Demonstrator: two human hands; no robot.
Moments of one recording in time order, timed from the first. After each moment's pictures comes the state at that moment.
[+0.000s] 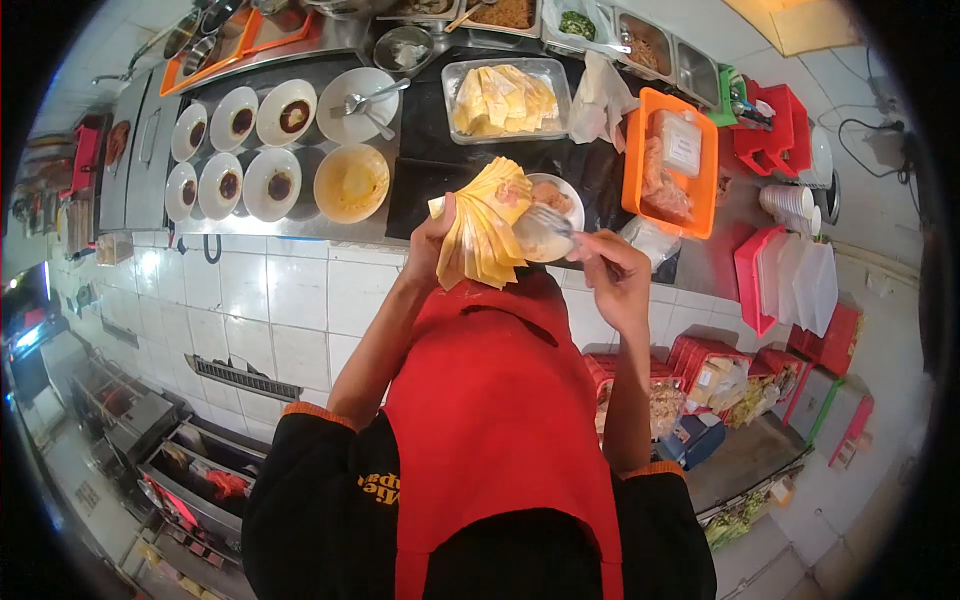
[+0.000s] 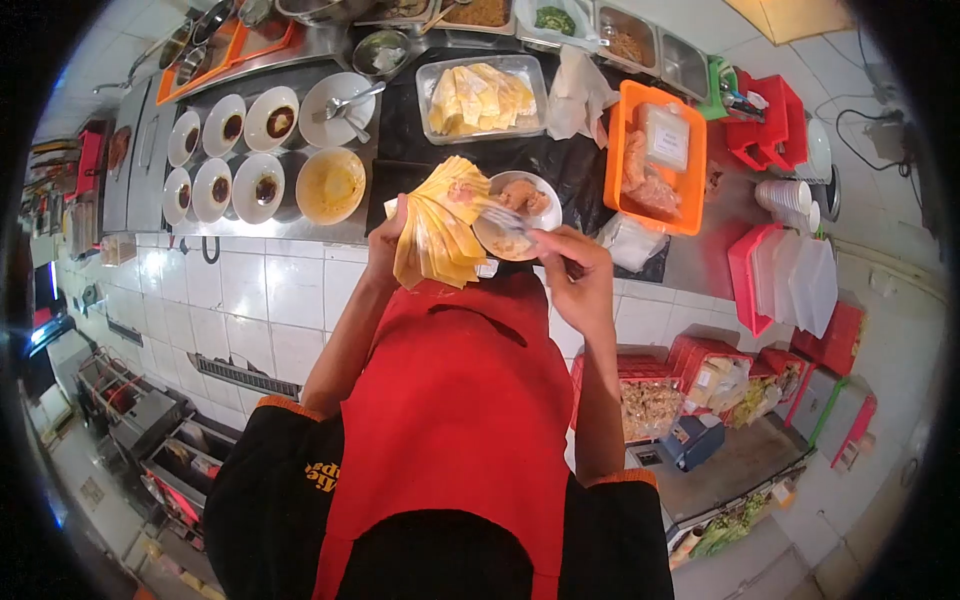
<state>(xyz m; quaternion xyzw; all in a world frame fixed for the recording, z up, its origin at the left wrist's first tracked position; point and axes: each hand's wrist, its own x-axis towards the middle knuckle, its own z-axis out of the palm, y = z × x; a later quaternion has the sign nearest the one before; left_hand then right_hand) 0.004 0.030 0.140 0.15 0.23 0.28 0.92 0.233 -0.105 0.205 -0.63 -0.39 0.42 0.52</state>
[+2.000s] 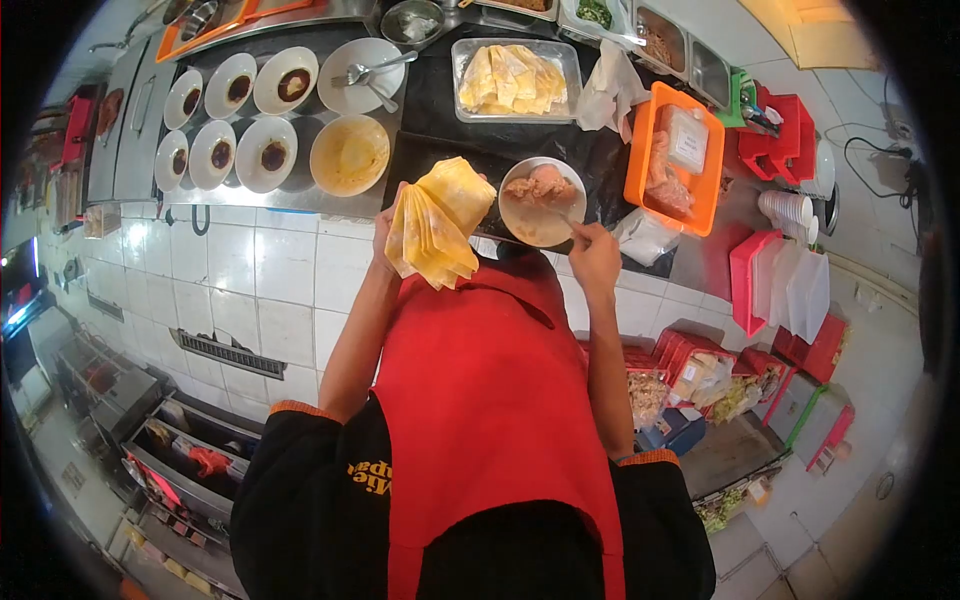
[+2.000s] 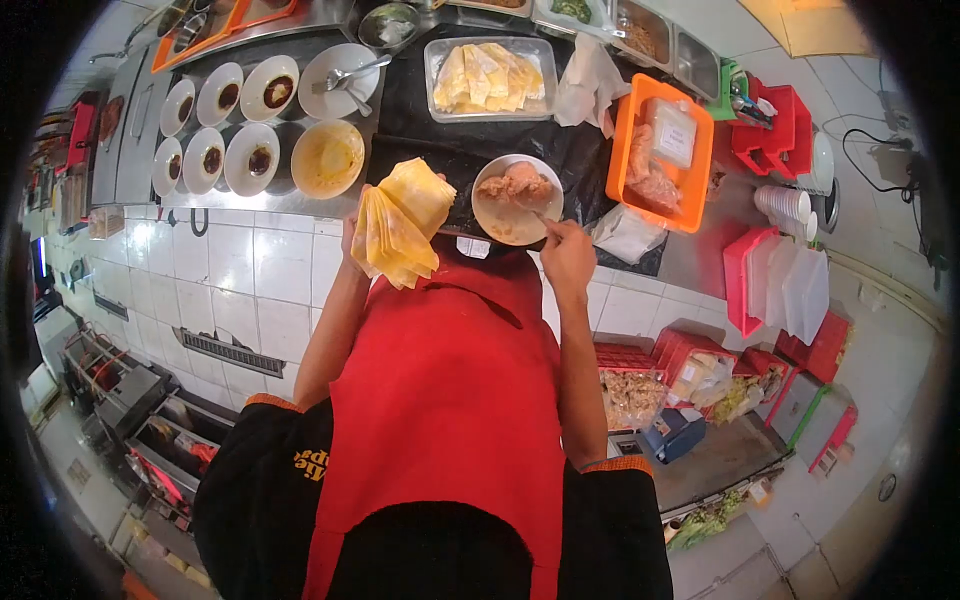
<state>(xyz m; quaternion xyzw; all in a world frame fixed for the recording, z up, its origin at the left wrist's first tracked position) -0.050 0.032 0.070 -0.03 0.16 0.32 0.93 0.244 -0.110 0.092 -0.86 -0.43 0.22 0.15</state>
